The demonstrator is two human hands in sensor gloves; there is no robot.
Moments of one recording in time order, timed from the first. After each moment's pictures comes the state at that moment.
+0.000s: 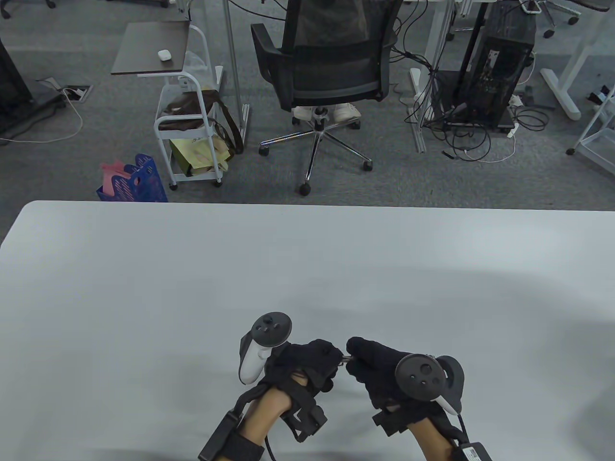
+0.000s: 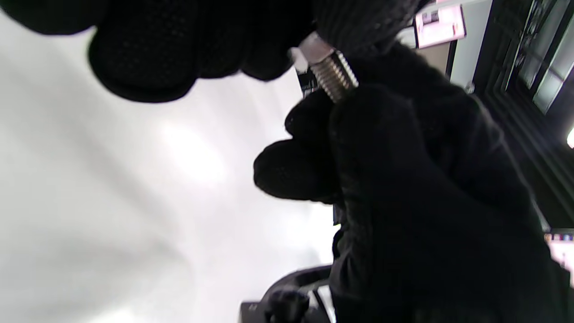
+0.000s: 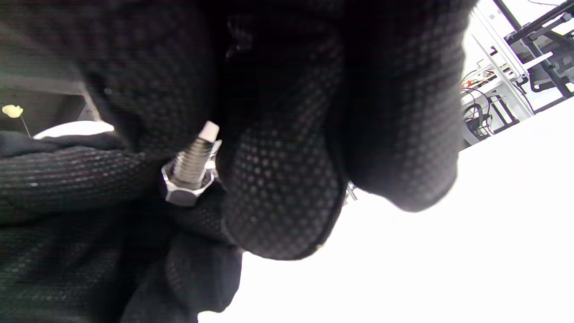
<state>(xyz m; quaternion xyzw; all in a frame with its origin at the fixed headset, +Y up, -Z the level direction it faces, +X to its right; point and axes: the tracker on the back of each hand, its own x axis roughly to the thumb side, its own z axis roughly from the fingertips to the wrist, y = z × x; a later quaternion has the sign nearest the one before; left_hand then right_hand) -0.068 -0.731 -0.336 -0.28 -0.14 0.56 0.77 0.148 -0.685 -0.296 0.20 -0.15 0.92 0.29</state>
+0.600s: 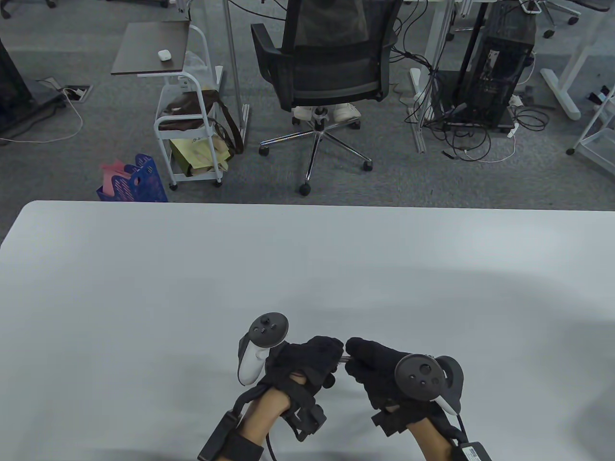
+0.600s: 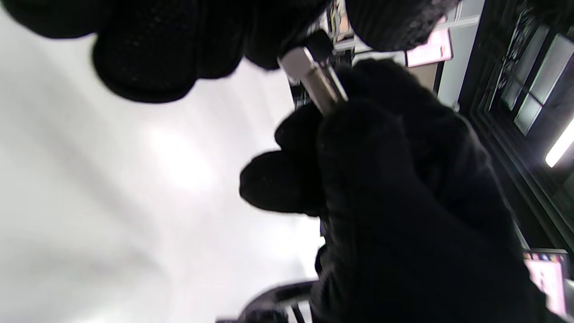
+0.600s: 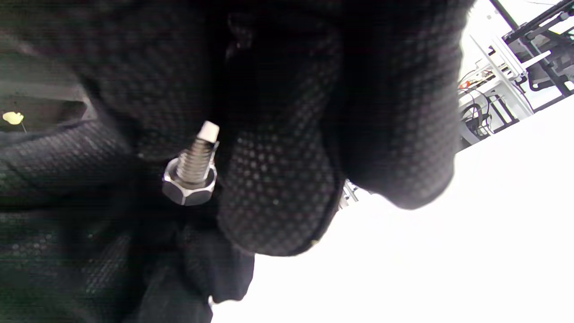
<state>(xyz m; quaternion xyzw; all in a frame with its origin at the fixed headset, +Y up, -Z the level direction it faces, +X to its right) -0.073 -0.731 -0.337 -0.24 -0.12 0.59 0.76 0.150 -0.685 -0.296 0.19 -0.16 0.92 0.31</state>
